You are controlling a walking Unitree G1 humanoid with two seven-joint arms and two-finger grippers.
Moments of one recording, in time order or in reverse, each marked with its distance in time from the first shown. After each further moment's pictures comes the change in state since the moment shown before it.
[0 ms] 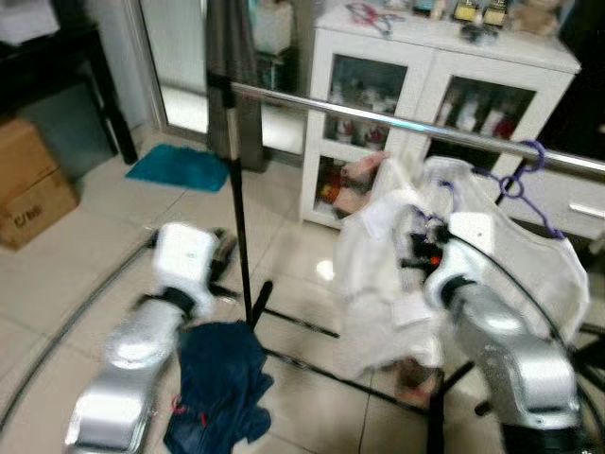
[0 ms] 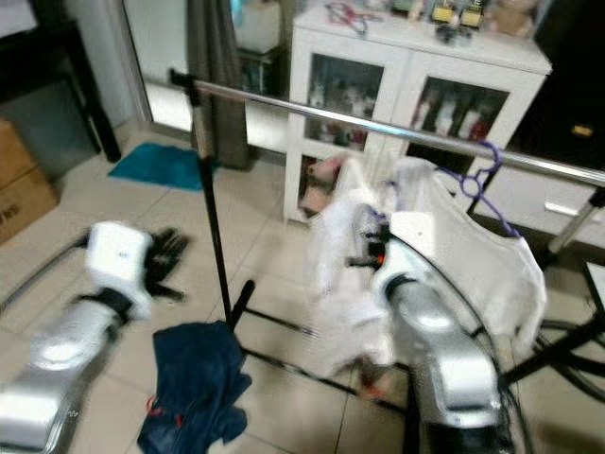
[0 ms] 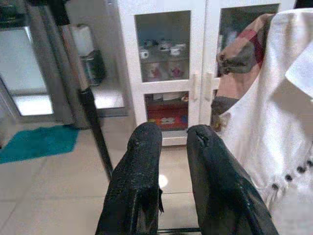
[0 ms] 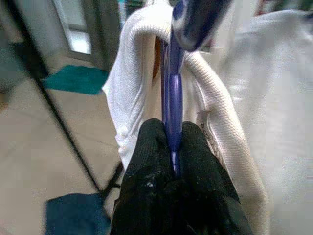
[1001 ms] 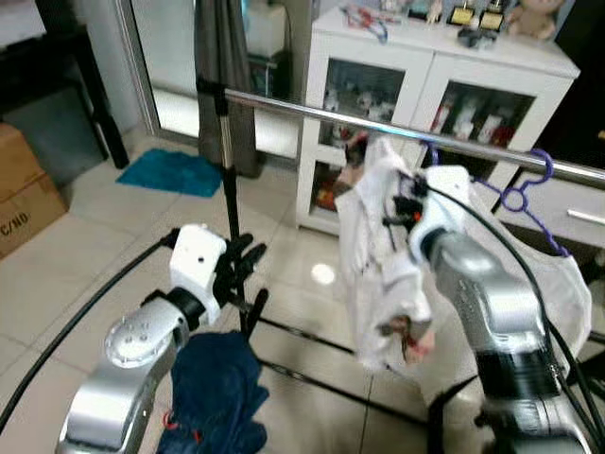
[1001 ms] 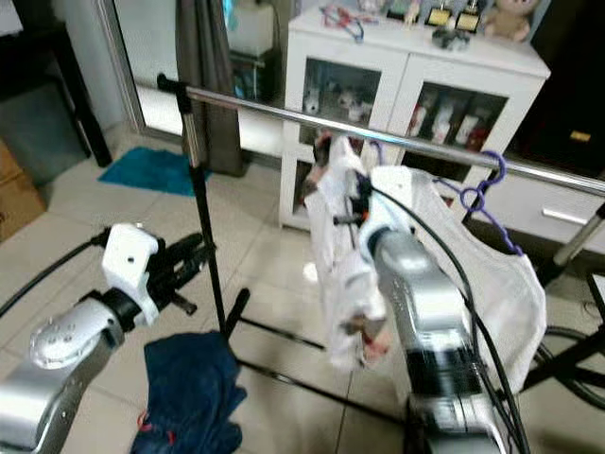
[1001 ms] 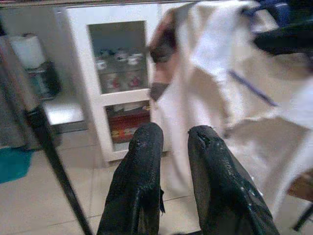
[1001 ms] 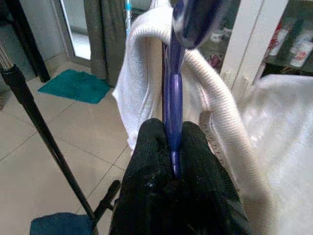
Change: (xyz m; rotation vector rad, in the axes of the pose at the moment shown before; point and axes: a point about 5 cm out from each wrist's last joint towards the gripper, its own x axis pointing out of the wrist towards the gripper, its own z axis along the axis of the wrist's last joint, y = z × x) left arm -0.003 -0.003 0.007 -0.019 -0.027 -0.218; right arm 0.055 0.021 0.041 -0.040 -0.018 0.074
